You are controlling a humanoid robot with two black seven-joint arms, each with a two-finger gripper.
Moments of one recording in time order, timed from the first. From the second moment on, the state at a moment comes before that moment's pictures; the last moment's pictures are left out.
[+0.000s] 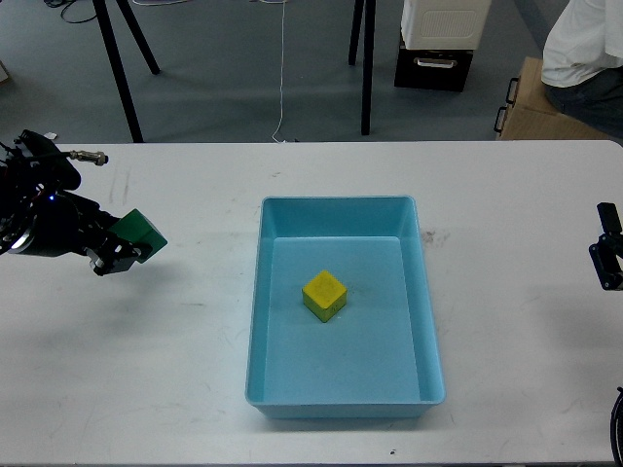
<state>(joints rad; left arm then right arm) -1.13 0.88 -0.19 -1.34 2.00 -0.49 -0.49 -0.29 -0.28 1.52 1.60 -0.82 0.12 0.49</state>
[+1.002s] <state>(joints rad) -1.37 0.19 -0.01 -1.15 2.12 -0.49 -0.49 -0.32 -0.28 1.62 1.47 -0.82 0.12 0.49</state>
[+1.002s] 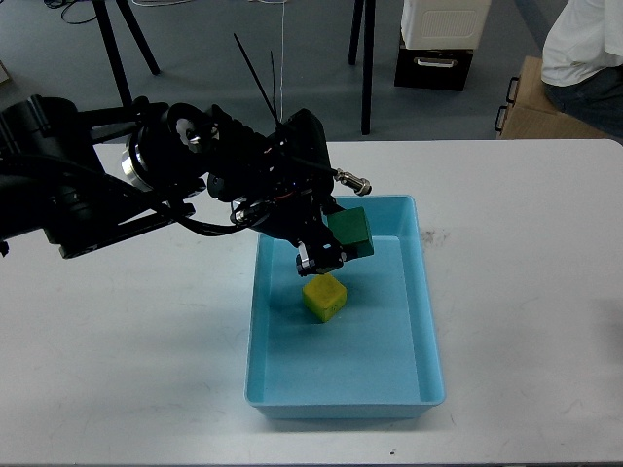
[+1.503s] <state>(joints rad) -1.33 0.14 0.00 -1.08 2.12 -0.49 -0.49 -0.31 -0.28 1.62 1.46 -0.82 0.12 0.49</state>
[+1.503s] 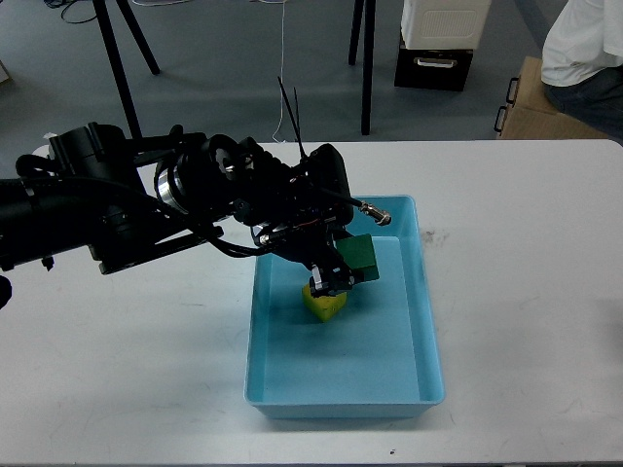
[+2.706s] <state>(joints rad) -1.31 0.18 0.02 -1.10 2.12 -0.49 -0.49 -0.31 -0.28 1.62 1.46 -0.82 0.12 0.49</state>
